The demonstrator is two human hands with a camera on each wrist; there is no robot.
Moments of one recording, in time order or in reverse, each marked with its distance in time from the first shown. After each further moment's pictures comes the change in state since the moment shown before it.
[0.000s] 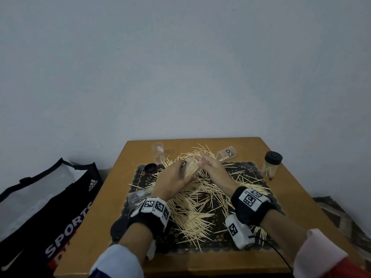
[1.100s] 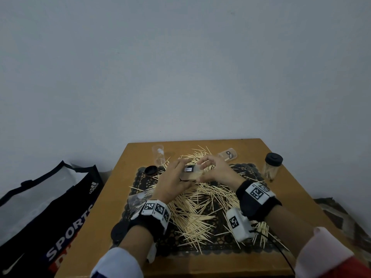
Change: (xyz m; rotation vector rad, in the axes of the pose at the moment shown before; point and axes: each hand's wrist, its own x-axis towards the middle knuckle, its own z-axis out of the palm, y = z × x) left_hand 0.000 -0.012 0.005 0.002 0.057 0.156; right_hand 0.004 -0.012 -0.020 -0.115 -0.031 0.120
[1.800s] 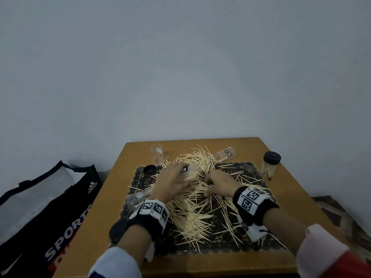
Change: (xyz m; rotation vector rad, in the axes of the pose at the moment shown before) left_hand 0.001 -0.006 0.005 0.086 -0.046 -0.044; right_hand -0.002 0.026 0.004 -0.858 -0.127 0.016
